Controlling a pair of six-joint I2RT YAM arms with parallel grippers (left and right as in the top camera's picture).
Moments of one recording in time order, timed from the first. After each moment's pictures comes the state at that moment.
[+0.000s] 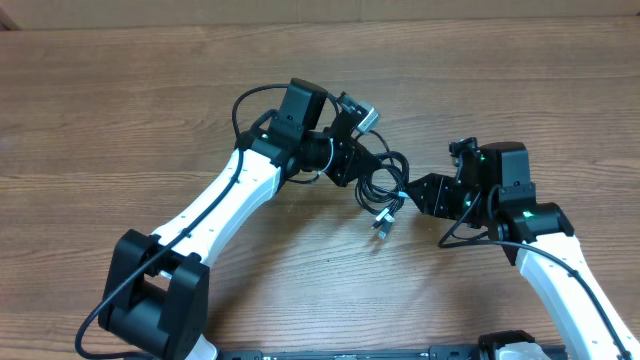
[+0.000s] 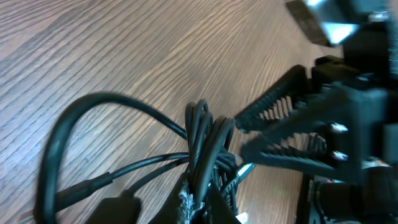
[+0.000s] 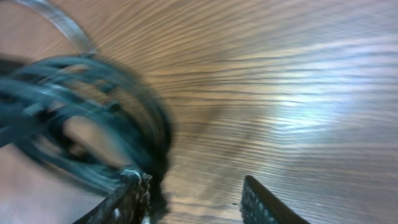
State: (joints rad) left arm -0.48 1.76 1.28 -0.41 0.78 -0.01; right arm 0.12 1.22 0.77 -0.53 -0.42 0.40
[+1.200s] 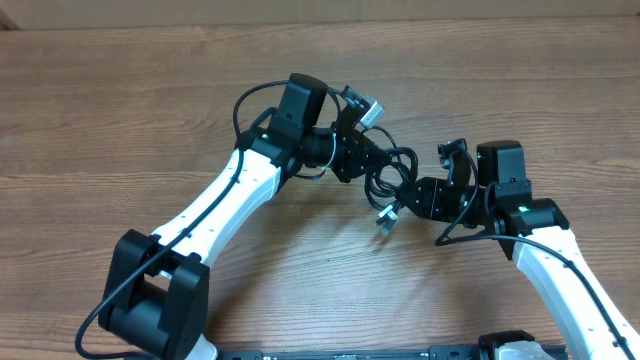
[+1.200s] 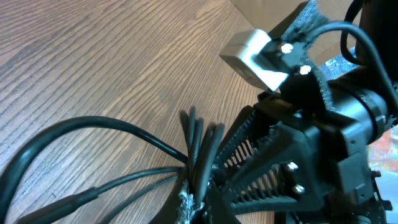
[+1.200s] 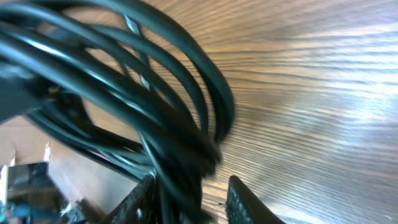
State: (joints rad) left arm -0.48 1.76 1.28 -0.31 0.89 -0.06; right arm 0.12 1.25 0.77 -0.52 -0.62 0.35
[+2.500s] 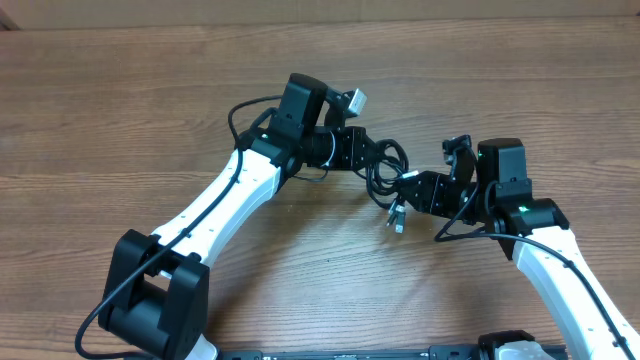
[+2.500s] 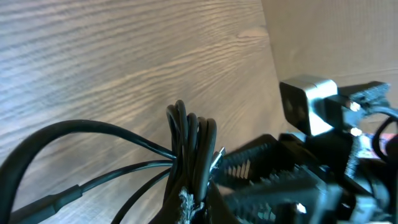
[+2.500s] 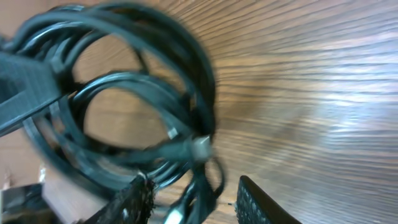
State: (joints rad) left arm -0.48 1.76 1.28 -0.32 0.77 -0.56; right arm 0.12 1.25 0.77 -0.47 -0.58 0.41
